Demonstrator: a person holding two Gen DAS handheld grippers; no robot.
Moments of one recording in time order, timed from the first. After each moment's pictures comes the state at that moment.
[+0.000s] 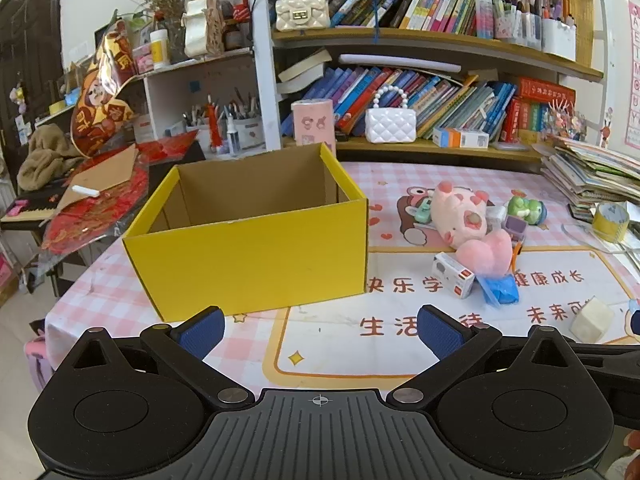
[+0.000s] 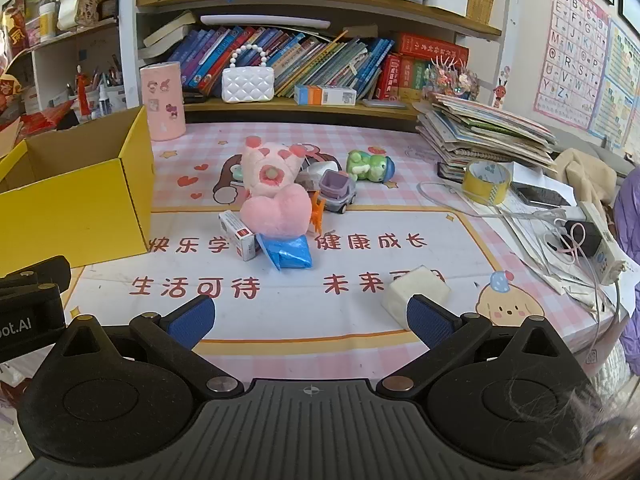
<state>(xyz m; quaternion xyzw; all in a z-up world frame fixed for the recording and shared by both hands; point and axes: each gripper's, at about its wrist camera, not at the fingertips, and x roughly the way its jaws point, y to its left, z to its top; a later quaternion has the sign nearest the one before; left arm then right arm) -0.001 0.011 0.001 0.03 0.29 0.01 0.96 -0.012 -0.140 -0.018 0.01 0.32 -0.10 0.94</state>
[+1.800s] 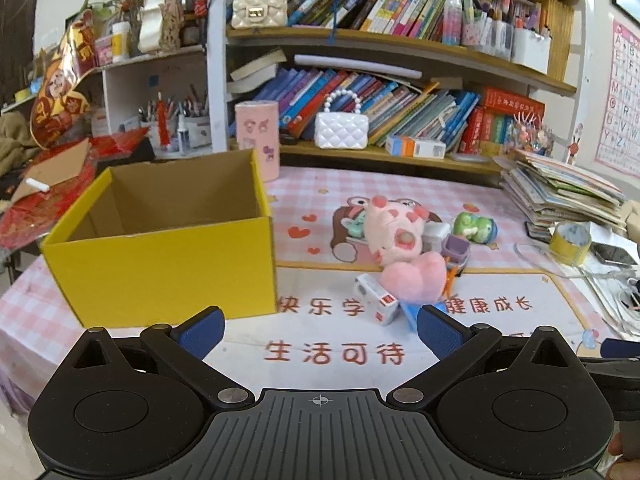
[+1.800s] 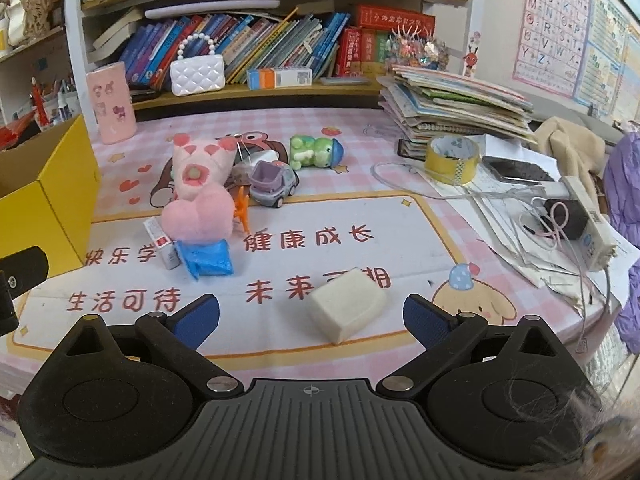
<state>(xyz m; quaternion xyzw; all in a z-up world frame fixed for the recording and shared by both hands) 0.027 -0.048 0.002 -0.01 0.30 -0.04 0.95 0.014 -0.221 -0.025 0.04 0.36 -0.12 0.92</state>
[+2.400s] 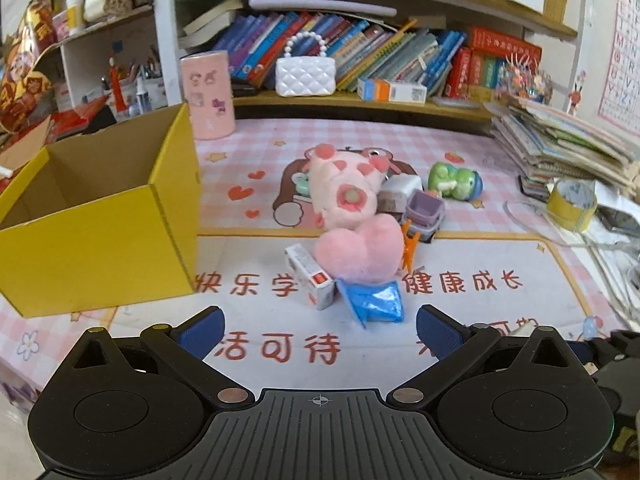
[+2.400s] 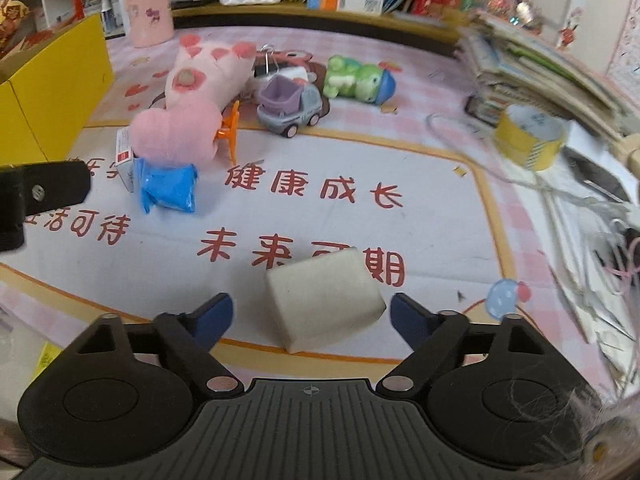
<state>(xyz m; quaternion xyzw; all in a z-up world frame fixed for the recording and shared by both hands) 0.078 -0.123 -0.030 0.02 0.37 -0.04 0.93 0.072 -0.277 -0.079 -0.02 0.45 0.02 0.89</state>
